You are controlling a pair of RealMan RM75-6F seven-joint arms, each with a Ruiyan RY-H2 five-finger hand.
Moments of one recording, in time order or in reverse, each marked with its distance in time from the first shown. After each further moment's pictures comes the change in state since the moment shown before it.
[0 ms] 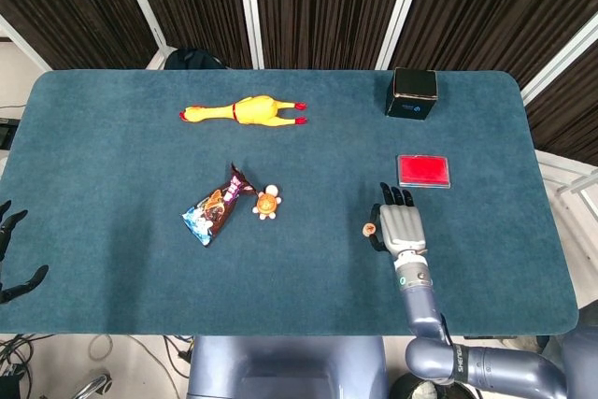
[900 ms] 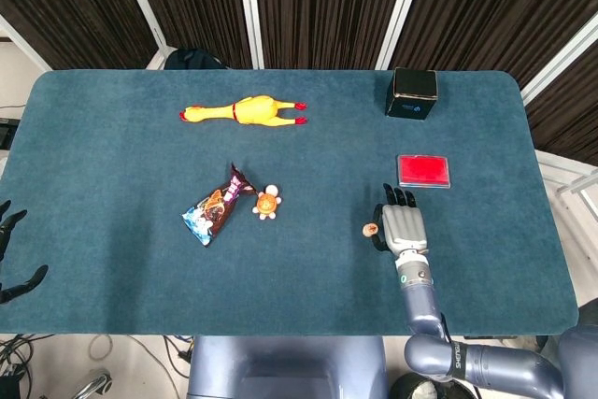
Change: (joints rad) left arm 0.000 0.001 -0.001 0.001 -0.001 0.000 -0.001; right arm 0.003 -0.015 0.001 0.040 0.026 -0.014 0.012
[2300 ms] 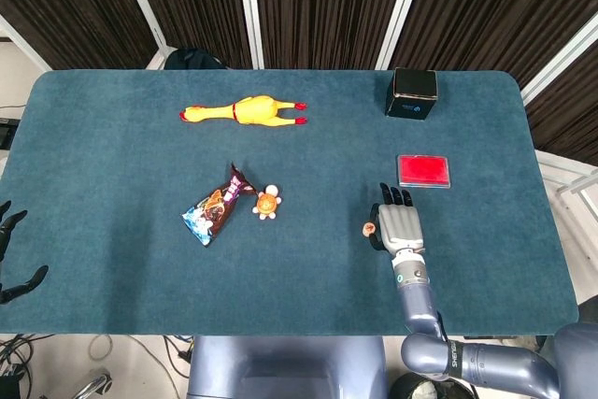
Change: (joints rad) left arm 0.001 0.001 0.000 -0.002 0.001 0.001 0.001; right arm 0.016 -0.013 -0.003 0.006 0.008 0.004 -0.020
